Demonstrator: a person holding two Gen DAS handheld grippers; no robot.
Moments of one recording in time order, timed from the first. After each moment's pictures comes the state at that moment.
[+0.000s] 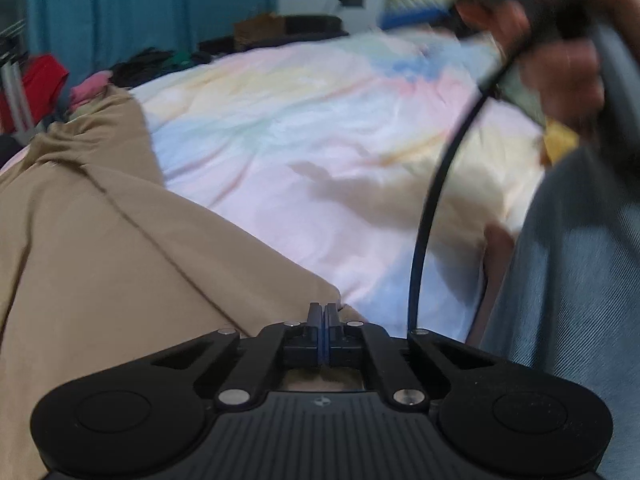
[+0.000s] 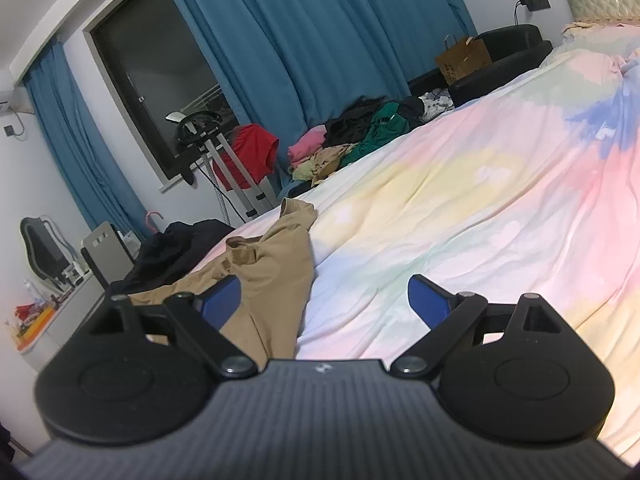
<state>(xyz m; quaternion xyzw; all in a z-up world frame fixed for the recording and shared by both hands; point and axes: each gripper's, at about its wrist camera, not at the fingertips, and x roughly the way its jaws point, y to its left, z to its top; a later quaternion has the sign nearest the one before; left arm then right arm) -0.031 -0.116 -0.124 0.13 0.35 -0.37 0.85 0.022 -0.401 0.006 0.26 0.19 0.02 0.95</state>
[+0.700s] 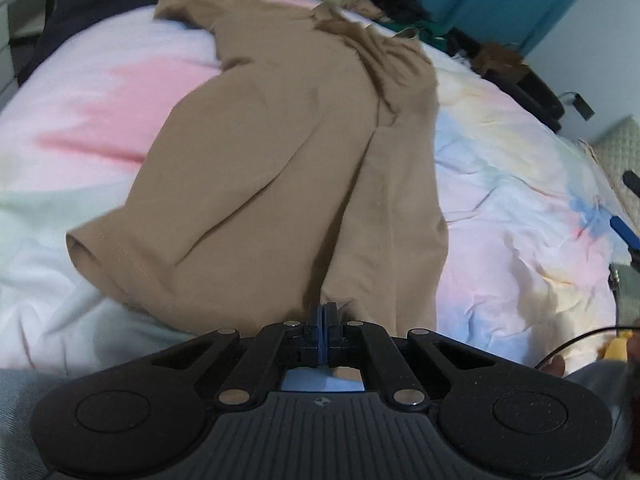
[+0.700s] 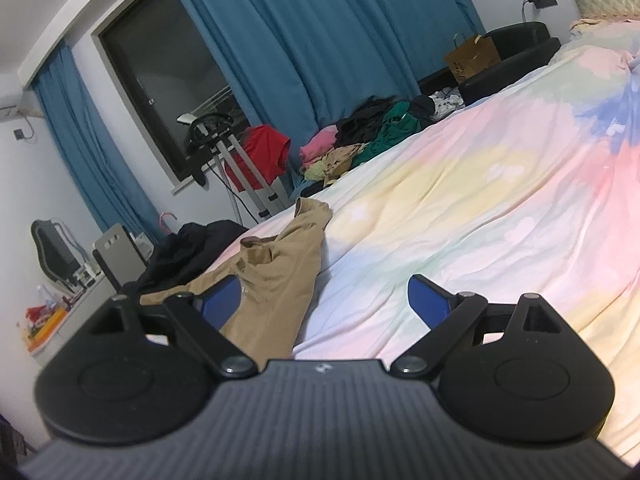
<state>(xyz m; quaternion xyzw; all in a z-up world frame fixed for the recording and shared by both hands) 0.004 0.075 -0.078 -0.13 0.50 -0.12 0.85 0.019 -0.391 0.008 0.26 0.19 0.04 0.95</state>
